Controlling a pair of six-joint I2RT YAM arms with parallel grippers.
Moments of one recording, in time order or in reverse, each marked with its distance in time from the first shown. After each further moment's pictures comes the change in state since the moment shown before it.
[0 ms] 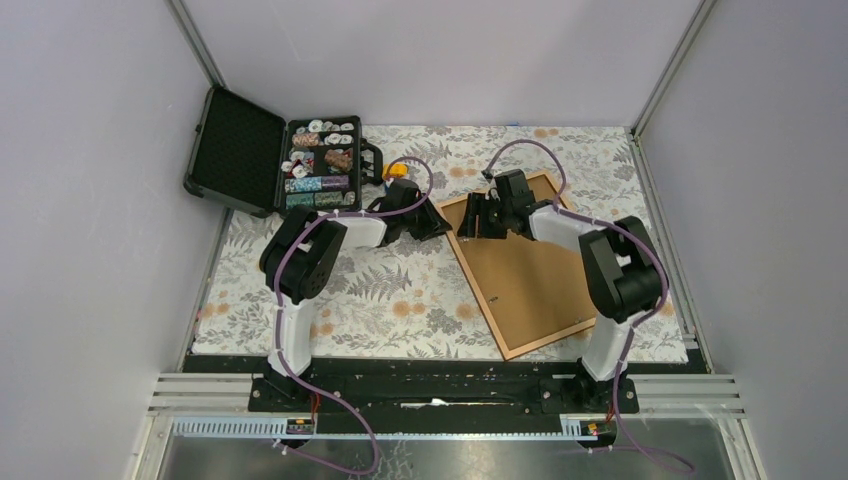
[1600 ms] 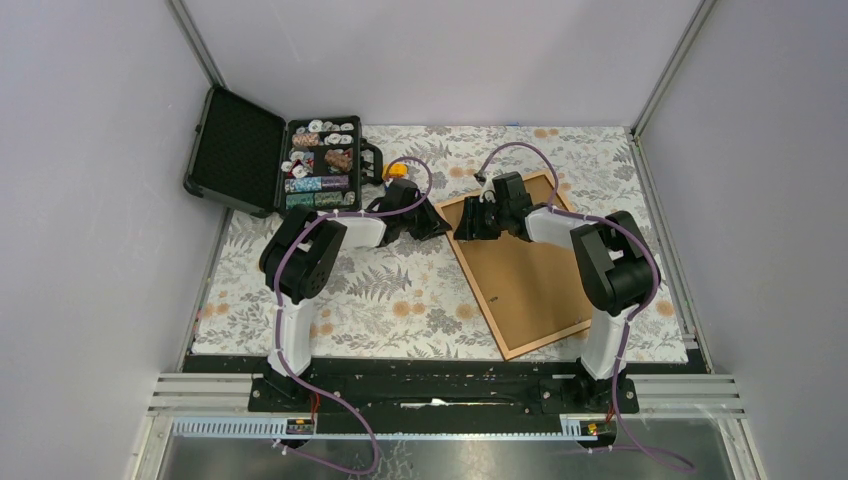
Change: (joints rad) left arm 0.004 0.002 -0.003 0.008 0.014 -0.010; right arm -0.008 0.097 0.007 0.101 -0.129 -0.070
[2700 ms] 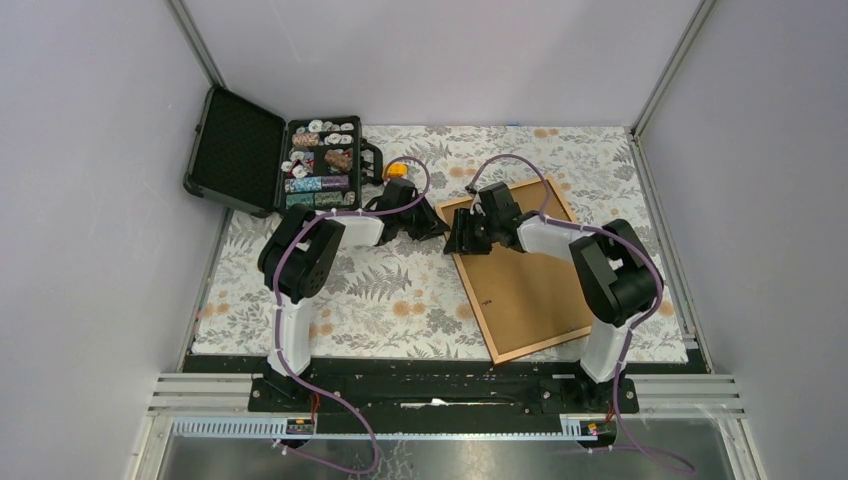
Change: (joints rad) left arm 0.010 0.000 0.000 -0.014 0.030 0.000; right arm 0.091 -0.054 -0.047 -0.036 0.039 0.153
